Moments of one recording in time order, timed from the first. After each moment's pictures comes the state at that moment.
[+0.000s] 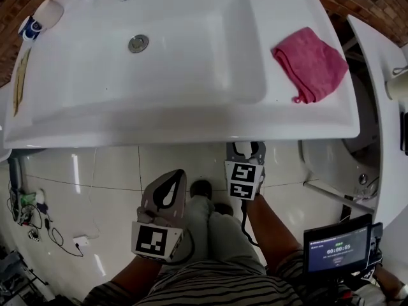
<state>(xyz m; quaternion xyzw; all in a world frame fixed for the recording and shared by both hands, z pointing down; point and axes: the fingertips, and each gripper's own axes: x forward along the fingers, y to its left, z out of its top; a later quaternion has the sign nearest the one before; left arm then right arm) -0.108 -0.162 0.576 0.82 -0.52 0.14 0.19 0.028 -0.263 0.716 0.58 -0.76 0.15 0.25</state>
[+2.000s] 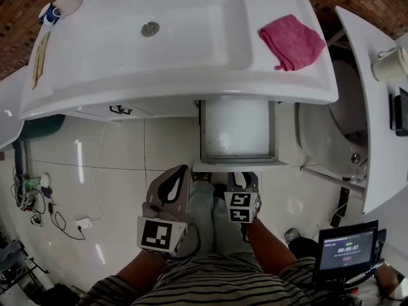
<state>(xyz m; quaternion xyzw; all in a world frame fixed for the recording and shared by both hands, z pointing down) -0.091 -0.079 0.520 0.81 -0.53 0.13 0.19 0.045 -0.049 0.735 0.51 -0.75 0.24 0.35</state>
